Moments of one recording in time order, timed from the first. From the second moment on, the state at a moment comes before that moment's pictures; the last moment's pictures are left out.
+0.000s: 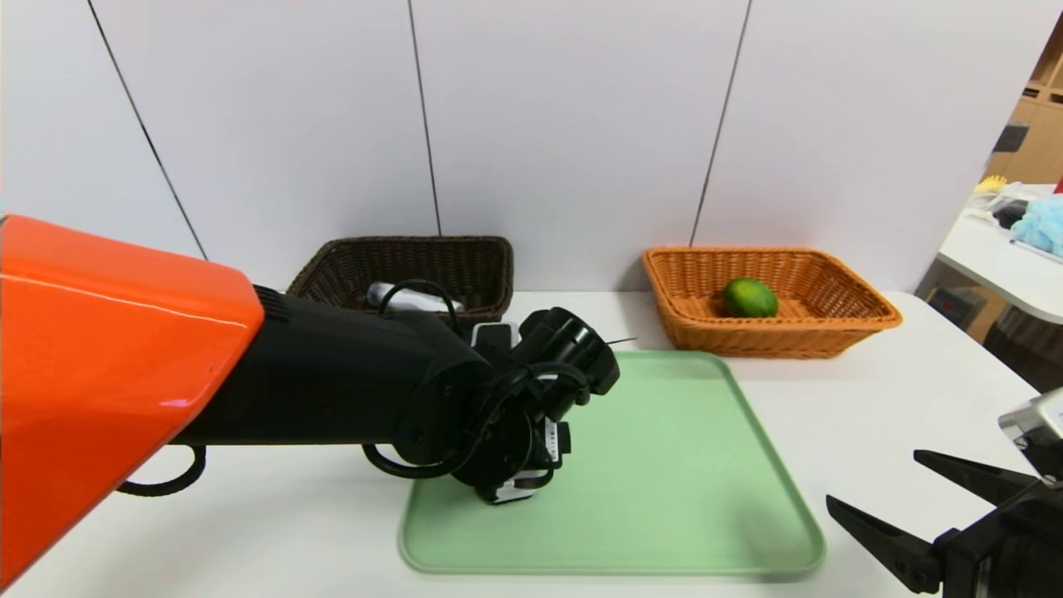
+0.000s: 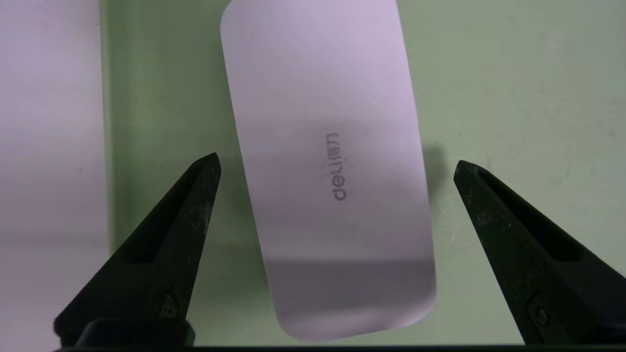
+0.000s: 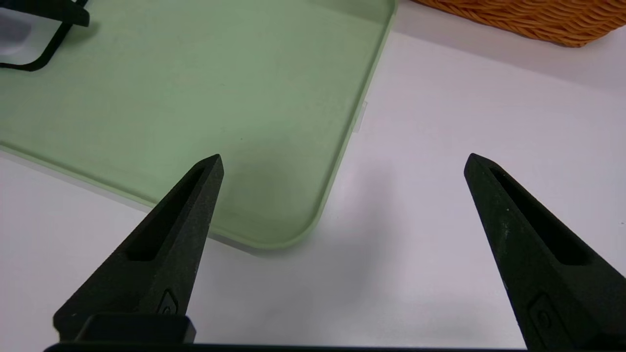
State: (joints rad) left arm -0.87 2.03 -1.39 0.38 0.46 -0.79; right arm 0.42 1.04 -0.22 -0.42 -0.11 -0.02
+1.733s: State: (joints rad) left arm -0.86 1.90 -1.38 0.41 0.55 -0.74; right arm 0.42 1.04 -0.22 -0.42 -0.10 -0.04
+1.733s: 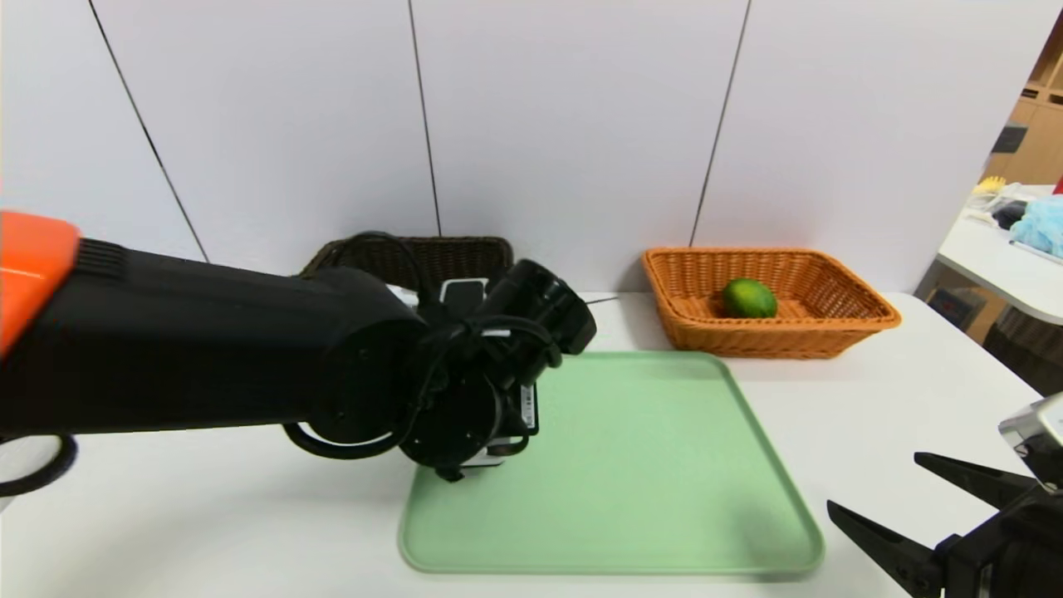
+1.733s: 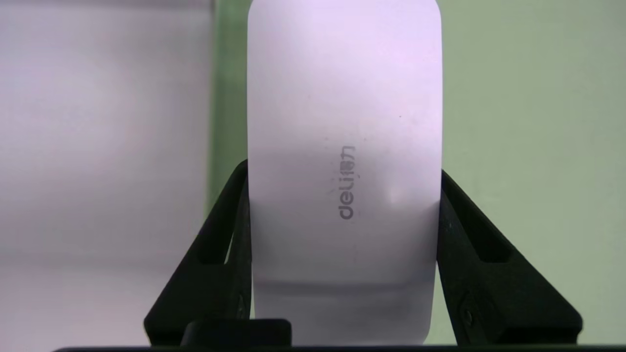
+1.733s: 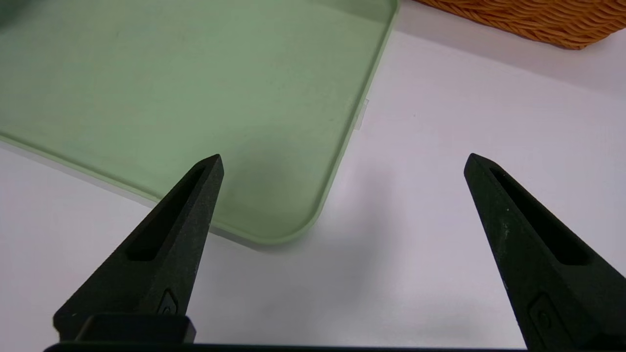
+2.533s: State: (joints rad) left arm -0.69 1.71 -1.46 0.12 0.63 -0.30; right arm 0.44 1.04 -0.23 -0.43 -0.11 -0.07
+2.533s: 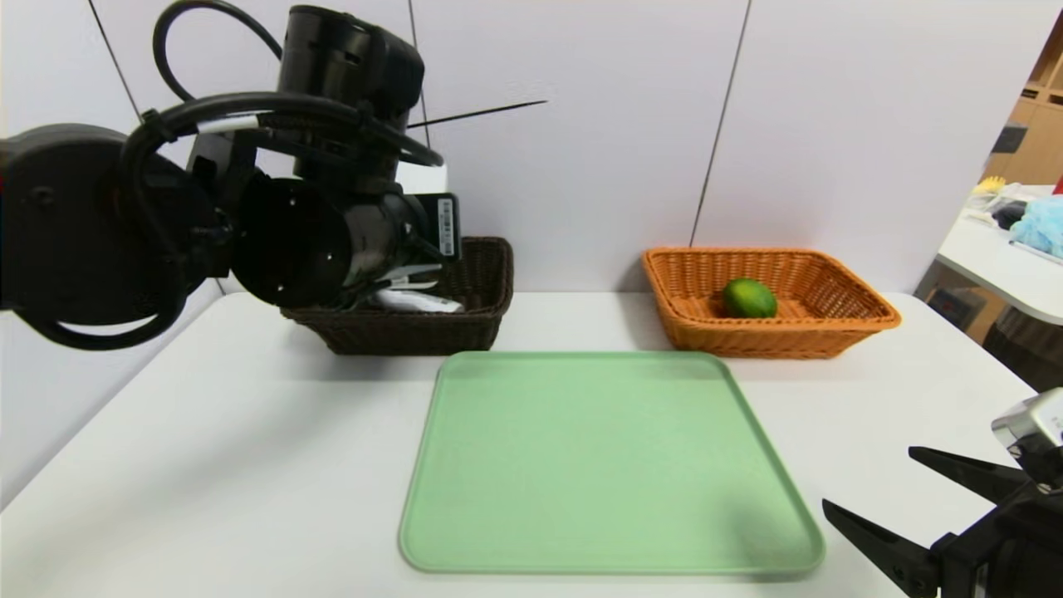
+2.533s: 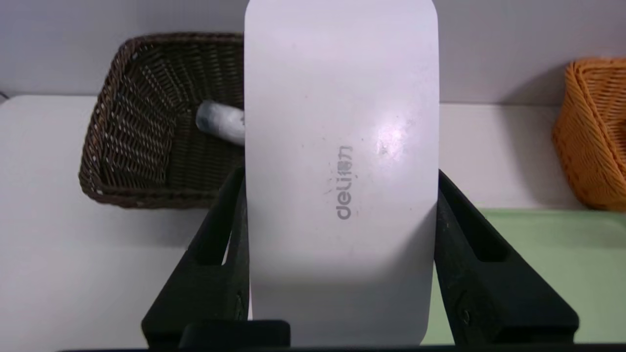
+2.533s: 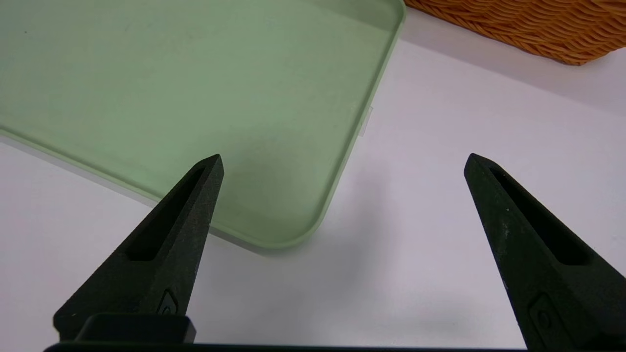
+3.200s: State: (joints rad) left arm -0.48 1.97 -1.89 0.33 0.48 -0.26; right arm 0.44 1.04 -0.22 -0.42 -0.11 -0.08
